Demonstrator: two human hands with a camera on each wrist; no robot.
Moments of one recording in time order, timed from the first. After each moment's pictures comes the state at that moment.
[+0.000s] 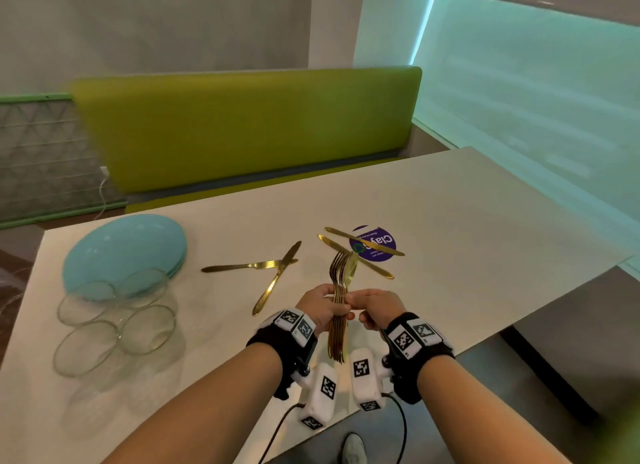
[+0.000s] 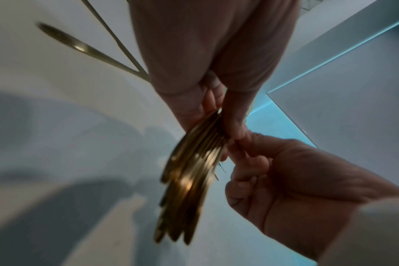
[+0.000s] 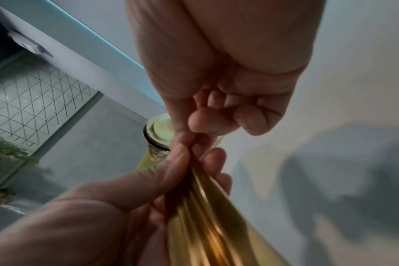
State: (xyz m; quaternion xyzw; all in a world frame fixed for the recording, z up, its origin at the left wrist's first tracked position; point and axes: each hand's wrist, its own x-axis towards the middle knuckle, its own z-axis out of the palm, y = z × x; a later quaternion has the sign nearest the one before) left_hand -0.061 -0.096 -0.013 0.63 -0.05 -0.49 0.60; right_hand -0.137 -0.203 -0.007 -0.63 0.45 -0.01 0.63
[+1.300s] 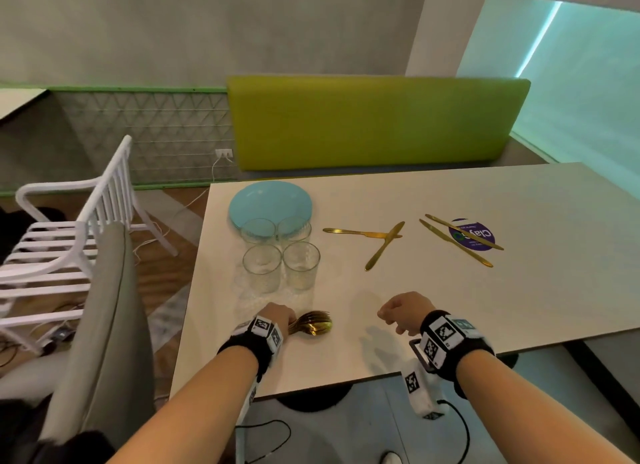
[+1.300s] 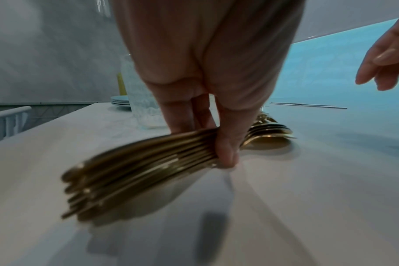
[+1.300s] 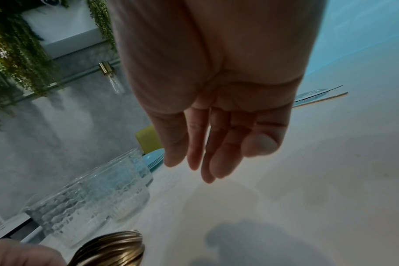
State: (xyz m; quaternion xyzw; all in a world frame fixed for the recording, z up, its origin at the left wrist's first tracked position) left_hand -0.043 0.195 -0.052 0.93 -0.25 -0.28 -0.02; right_hand -0.139 -0.034 0.004 -0.86 0.32 0.22 0.34
